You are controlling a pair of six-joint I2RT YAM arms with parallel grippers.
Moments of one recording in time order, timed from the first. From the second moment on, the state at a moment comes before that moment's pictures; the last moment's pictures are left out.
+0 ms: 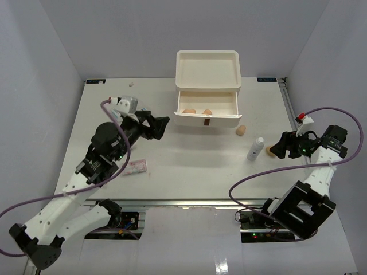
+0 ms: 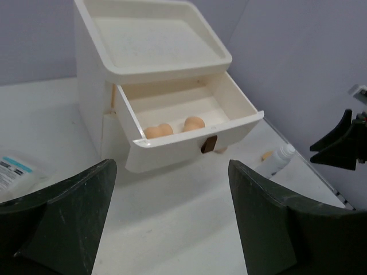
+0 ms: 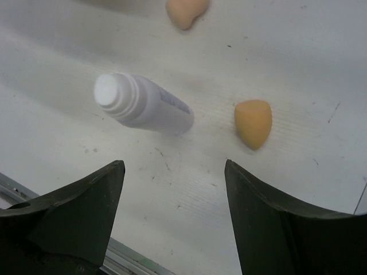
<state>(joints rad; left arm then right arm) -0.66 0.88 0.96 -0.07 -0.07 -0.29 -0.64 1.15 0.91 -0.89 -0.91 -0.71</state>
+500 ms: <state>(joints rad) -0.65 0.71 0.75 0.03 -0.15 -0.17 -0.50 1.49 0.95 -0.67 -0.62 -0.50</state>
